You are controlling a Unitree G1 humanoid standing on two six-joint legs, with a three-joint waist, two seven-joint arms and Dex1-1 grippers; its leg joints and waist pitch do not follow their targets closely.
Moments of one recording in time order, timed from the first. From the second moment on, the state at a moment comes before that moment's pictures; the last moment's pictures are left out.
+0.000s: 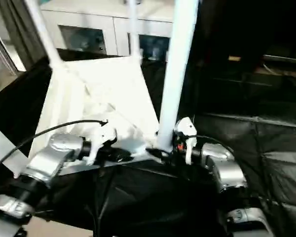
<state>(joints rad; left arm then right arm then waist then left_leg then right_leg) -0.53 0.32 -0.29 0.45 -0.01 0.23 -1.21 -0.45 -0.33 0.07 0.59 0.19 0.08 1.18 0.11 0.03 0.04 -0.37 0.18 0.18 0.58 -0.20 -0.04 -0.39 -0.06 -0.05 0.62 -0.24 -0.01</state>
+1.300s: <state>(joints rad) -0.57 0.15 -0.25 0.60 0.05 0.19 -0.91 -0.47 -0.20 -0.02 0.67 0.11 0.02 0.70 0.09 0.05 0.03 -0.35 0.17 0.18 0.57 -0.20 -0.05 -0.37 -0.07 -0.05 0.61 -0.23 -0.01</state>
